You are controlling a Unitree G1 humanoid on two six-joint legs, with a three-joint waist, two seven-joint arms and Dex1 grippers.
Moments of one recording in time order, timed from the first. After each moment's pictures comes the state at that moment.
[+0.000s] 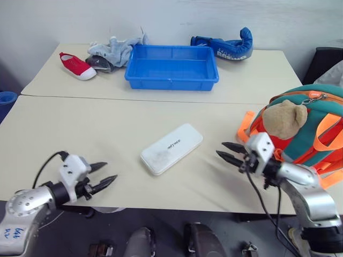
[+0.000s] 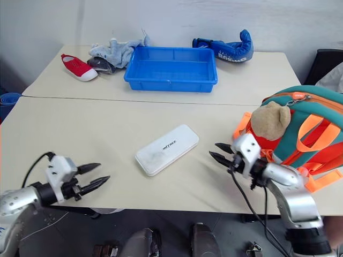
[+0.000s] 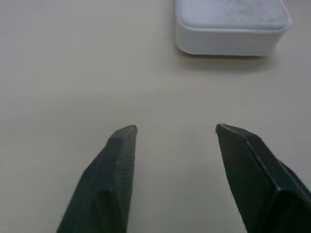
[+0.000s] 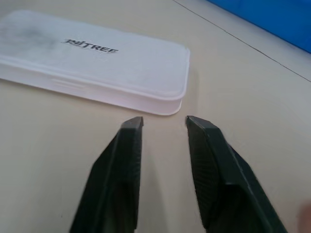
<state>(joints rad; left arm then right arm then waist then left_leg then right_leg) 0.26 0.69 0.27 -0.39 -0.37 0.35 -0.75 -0.21 -0.61 0.02 -0.26 0.26 0.35 0.70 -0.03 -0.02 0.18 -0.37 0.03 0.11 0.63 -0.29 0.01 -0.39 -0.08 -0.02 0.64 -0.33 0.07</state>
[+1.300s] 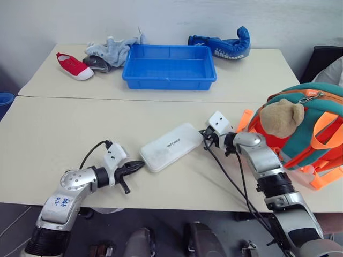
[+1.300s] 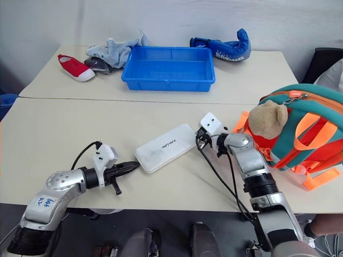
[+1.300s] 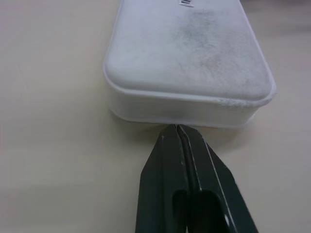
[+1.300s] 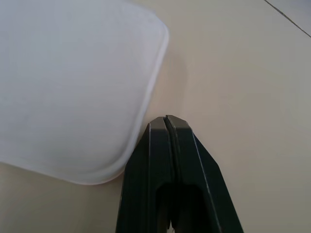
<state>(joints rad) -0.12 0.61 0.00 -0.23 -0.31 0.48 -0.72 -0.60 -0.43 0.16 0.19 0.03 0.46 0.74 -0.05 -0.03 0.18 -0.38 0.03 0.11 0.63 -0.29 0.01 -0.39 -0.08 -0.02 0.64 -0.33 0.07</state>
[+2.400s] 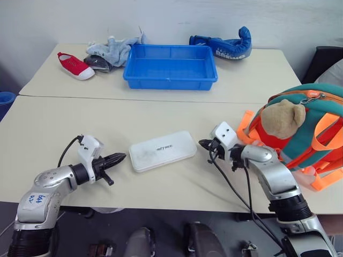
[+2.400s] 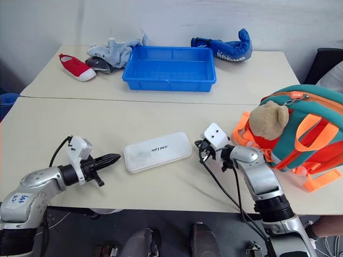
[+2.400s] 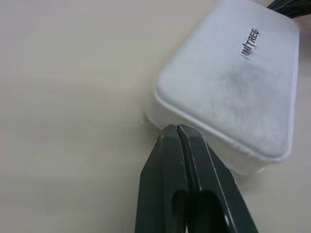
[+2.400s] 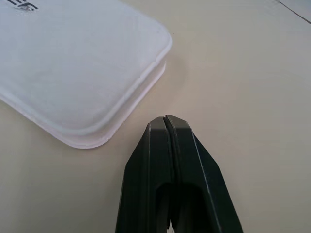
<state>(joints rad) -0.08 0.64 0.21 -0.26 -0.47 0.64 -0.71 -0.43 -0.48 0.17 -0.07 0.10 0.50 0.71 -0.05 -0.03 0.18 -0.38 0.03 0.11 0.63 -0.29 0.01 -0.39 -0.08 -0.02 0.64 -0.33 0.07</state>
